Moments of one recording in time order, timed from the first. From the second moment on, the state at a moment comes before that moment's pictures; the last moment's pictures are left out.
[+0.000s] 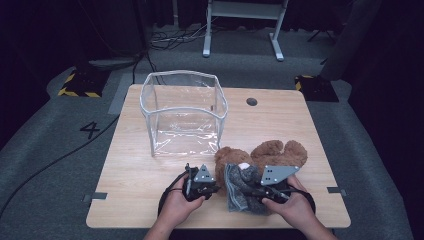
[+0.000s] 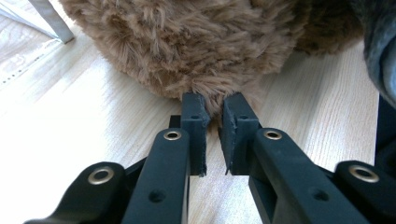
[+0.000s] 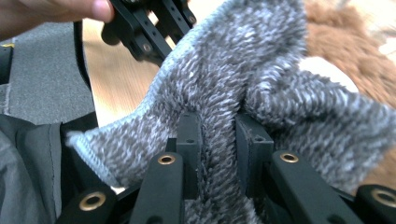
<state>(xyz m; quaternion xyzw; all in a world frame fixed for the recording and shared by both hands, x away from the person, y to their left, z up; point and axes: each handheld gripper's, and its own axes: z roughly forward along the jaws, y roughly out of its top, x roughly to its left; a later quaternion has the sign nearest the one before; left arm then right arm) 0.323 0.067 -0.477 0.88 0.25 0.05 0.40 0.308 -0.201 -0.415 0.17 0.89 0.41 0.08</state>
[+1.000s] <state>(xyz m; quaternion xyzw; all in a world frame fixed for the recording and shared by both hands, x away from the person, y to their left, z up) 0.314 0.053 -0.461 0.86 0.23 0.08 0.44 0.289 -0.311 -0.416 0.27 0.86 0.41 0.13</state>
